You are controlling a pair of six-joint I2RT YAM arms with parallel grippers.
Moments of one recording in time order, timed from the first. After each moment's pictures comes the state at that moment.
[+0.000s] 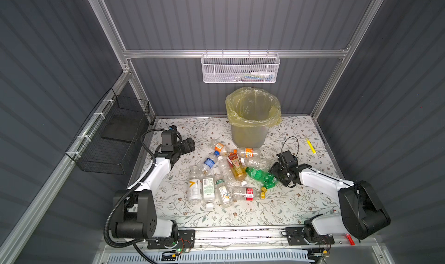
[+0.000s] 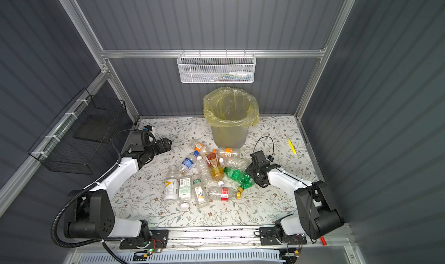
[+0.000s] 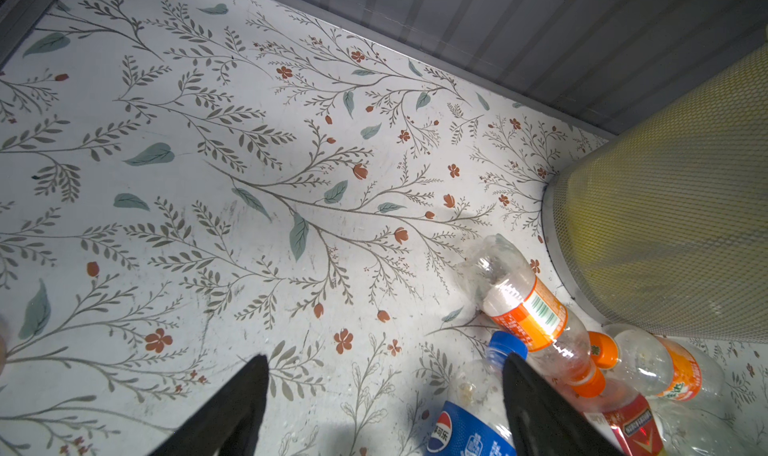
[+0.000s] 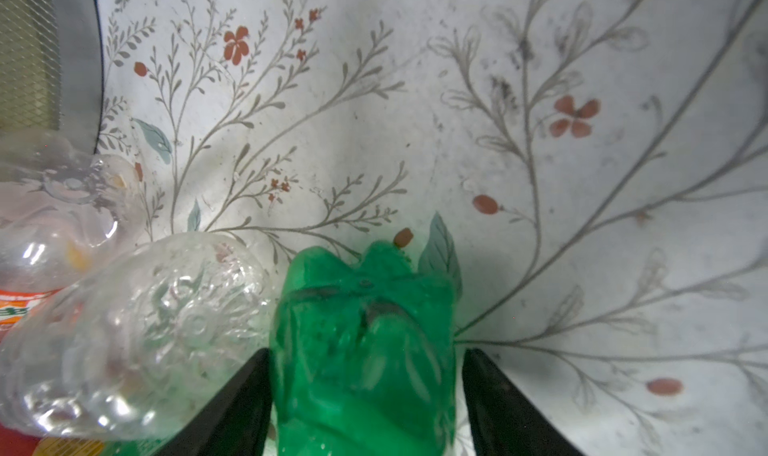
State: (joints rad) left arm -0.07 1.41 0.93 -0.19 0.14 -0.33; right arm 0.36 1.41 0.65 -0.34 0.08 1.05
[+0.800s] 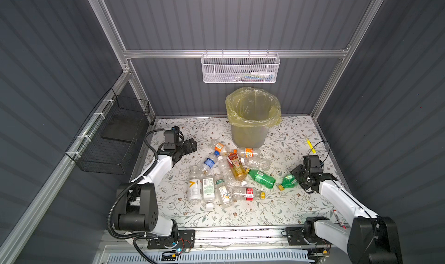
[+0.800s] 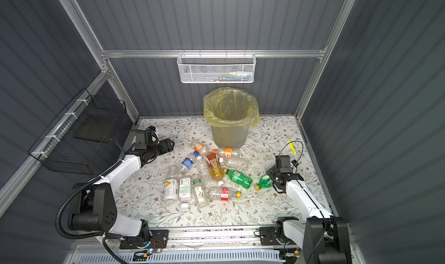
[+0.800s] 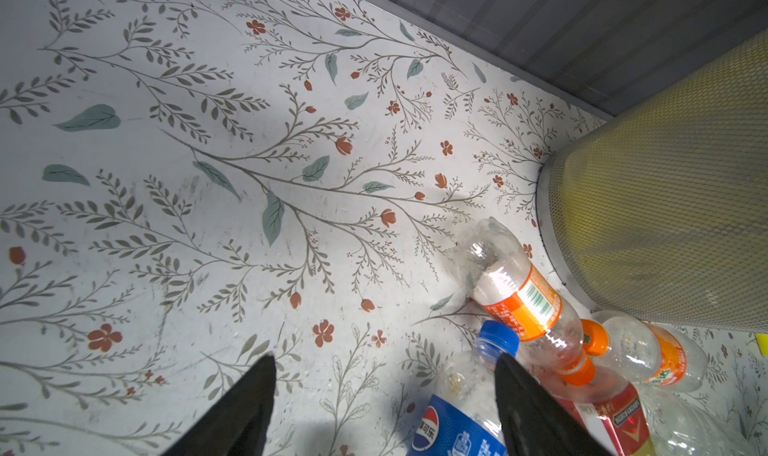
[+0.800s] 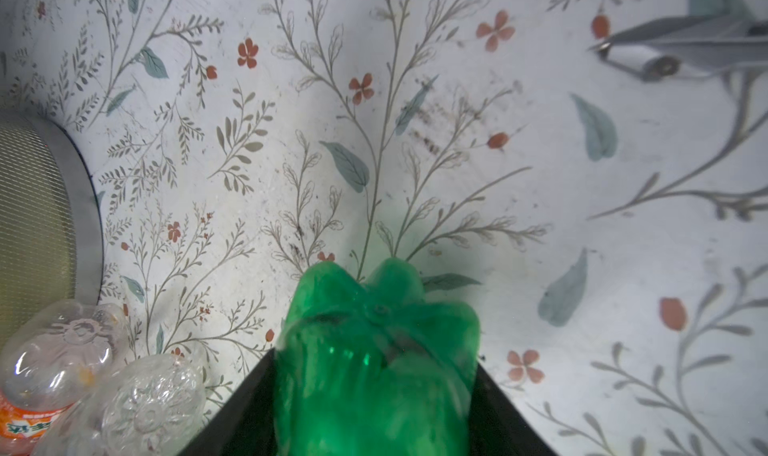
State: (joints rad) left arm -0.10 1.48 0.96 -0.21 0.19 -0.36; right arm 0.01 1.08 0.52 -0.43 0.09 0.90
